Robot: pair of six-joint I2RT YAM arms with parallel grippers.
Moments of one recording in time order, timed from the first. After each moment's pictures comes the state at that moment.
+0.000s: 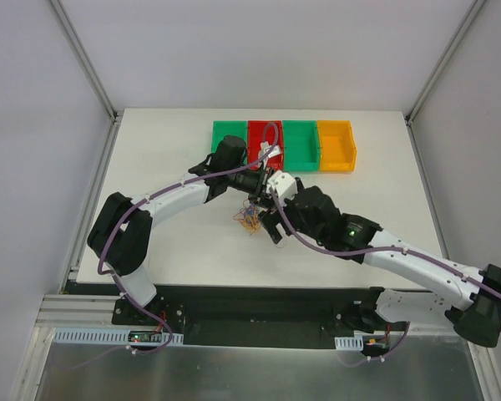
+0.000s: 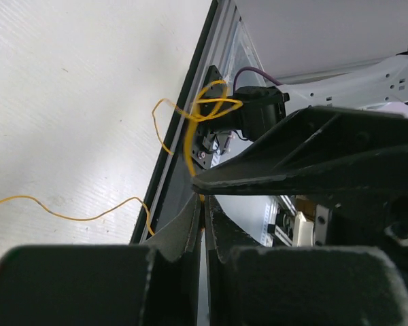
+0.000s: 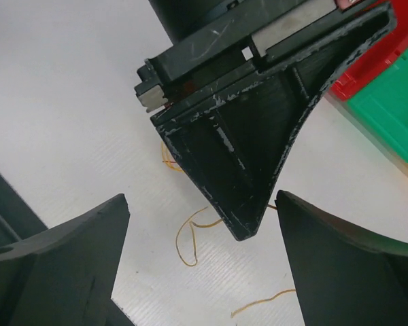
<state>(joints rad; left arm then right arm) -0.63 1.70 1.19 -0.05 1.04 -0.69 0.96 1.08 0.93 -0.35 0.12 -0.03</state>
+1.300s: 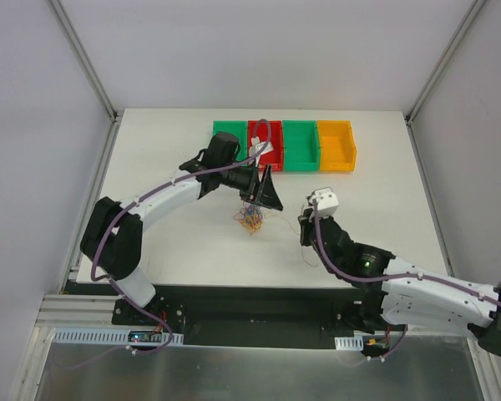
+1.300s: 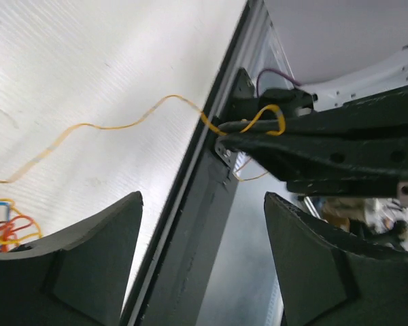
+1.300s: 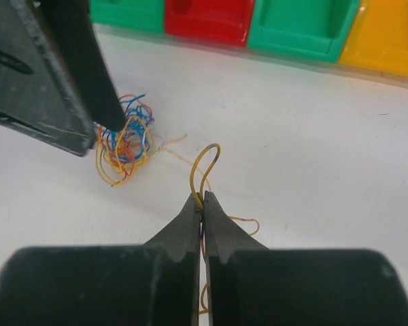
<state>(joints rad) -0.60 1.67 1.21 -0.19 0.98 -0.57 1.15 0.89 0.58 -0.16 0.72 0.36</state>
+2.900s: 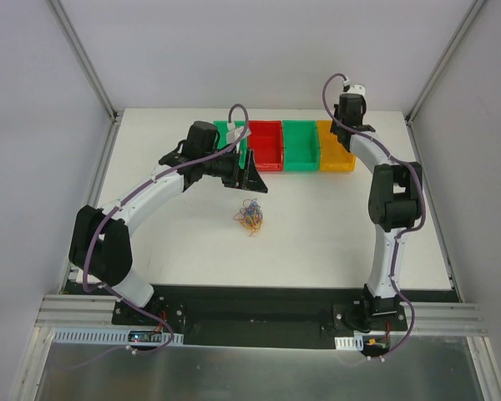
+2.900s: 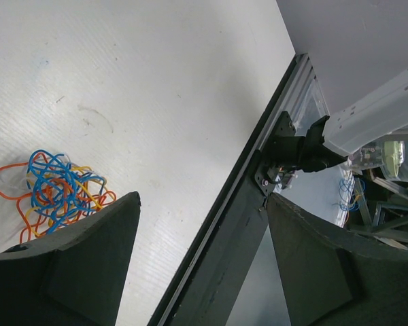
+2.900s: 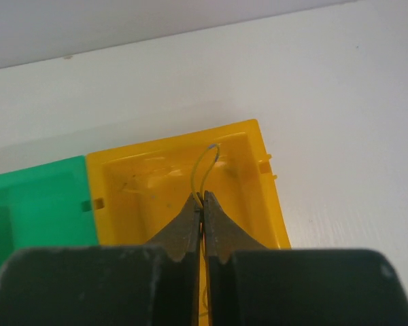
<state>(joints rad) -0.47 1.57 1.24 -0.32 0.84 -0.47 0.17 2.11 1.70 -0.09 0.29 0.15</state>
